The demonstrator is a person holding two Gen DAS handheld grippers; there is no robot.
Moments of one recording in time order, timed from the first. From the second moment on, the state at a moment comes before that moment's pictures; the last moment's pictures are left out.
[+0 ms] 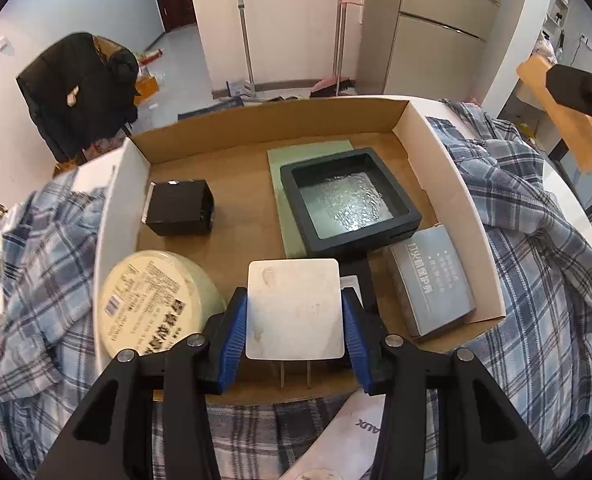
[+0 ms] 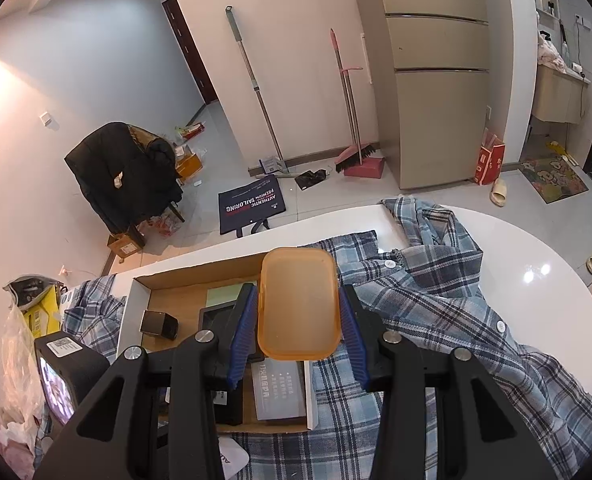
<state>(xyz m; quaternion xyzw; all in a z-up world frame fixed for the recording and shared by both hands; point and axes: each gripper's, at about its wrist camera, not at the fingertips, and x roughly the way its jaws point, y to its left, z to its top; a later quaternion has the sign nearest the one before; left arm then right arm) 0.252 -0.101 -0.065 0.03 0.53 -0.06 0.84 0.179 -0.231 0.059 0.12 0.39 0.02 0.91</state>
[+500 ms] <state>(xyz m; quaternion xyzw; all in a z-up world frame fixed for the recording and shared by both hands) 0.224 -0.075 0.013 -0.03 0.41 -0.06 0.91 0.178 -0.229 0.061 0.11 0.39 0.04 0.91</state>
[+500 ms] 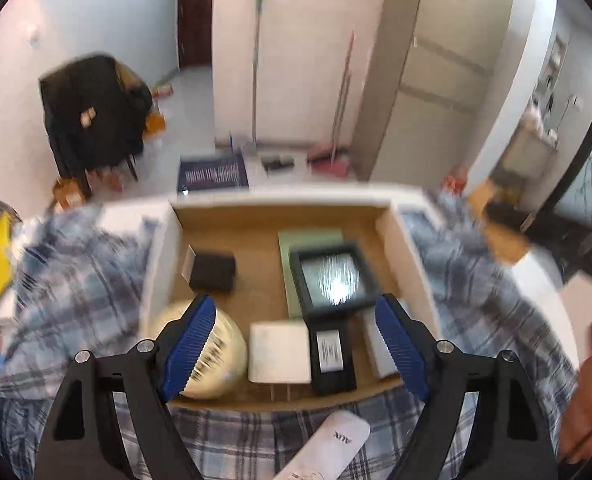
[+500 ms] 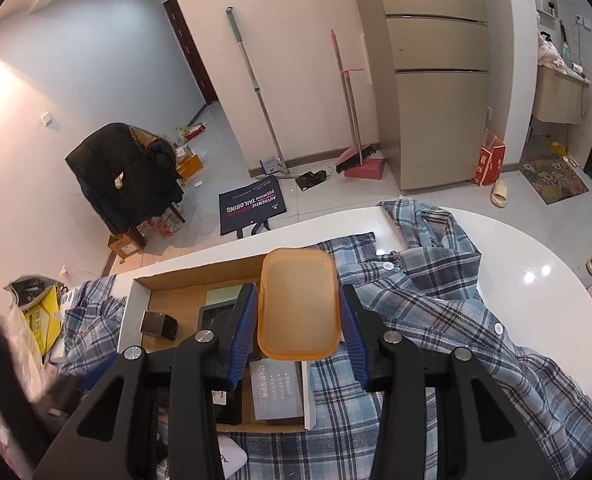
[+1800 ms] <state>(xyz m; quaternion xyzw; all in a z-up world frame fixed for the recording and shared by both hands) 0.079 -0.044 0.059 0.08 0.17 -0.03 0.98 0.098 -0.182 0.069 0.00 0.38 0.08 0.92</state>
